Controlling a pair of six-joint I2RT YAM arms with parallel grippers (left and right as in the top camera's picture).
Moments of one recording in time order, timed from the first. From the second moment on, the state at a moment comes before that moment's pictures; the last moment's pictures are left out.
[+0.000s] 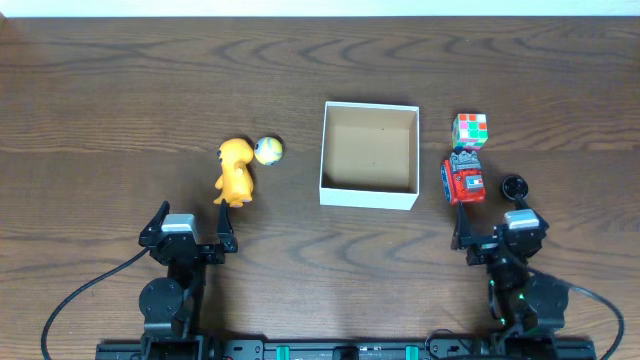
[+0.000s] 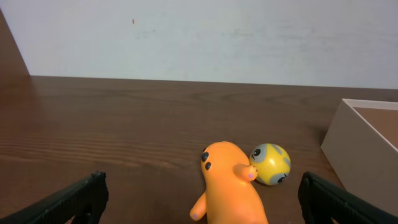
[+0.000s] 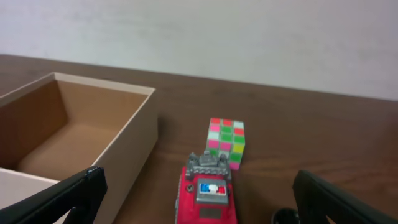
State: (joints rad) left arm -0.01 0.01 0.02 -0.11 0.00 -0.04; right arm 0.00 0.12 0.08 -0.10 -0.09 -0.03
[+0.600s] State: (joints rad) left arm -0.01 0.01 0.02 -0.11 0.00 -0.04; right arm 0.00 1.06 1.11 -0.70 -0.04 -0.03
